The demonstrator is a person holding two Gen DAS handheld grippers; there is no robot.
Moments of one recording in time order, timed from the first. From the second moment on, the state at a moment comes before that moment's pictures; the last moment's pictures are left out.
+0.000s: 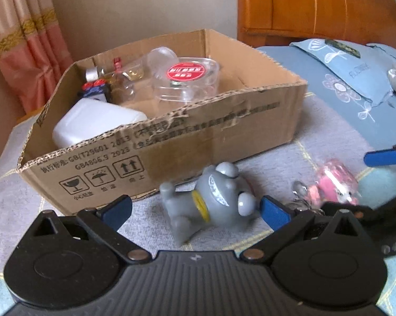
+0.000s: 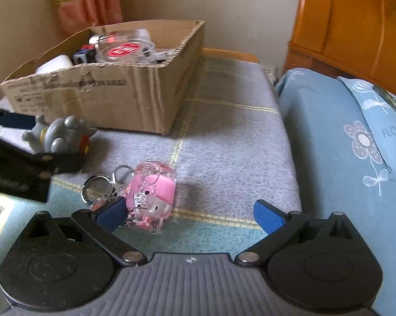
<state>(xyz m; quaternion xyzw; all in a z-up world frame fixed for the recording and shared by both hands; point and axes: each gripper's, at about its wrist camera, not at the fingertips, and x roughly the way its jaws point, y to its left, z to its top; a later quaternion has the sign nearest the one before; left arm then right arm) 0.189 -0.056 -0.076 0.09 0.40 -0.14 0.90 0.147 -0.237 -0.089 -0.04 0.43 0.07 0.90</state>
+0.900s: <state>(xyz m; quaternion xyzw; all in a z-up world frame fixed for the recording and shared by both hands) 0.169 -0.023 -0.075 0.08 0.41 -0.12 0.90 0.130 -0.193 -0.075 -0.17 0.42 0.35 0.82</state>
